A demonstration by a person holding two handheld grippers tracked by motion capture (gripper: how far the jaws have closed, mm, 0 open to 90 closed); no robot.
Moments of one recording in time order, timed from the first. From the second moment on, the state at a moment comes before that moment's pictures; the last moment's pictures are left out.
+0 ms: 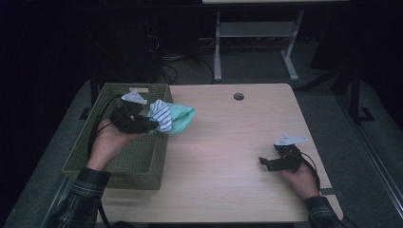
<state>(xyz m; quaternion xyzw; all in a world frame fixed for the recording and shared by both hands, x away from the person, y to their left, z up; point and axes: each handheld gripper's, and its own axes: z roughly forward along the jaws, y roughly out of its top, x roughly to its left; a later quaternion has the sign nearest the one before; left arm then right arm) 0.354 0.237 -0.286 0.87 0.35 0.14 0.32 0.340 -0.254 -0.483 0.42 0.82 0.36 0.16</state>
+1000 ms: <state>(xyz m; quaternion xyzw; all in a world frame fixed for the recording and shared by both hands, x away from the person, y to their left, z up) 0.361 0.332 -0.361 0.82 0.48 0.15 0.27 0.340 -0.254 -0.483 0.42 0.82 0.36 0.16</state>
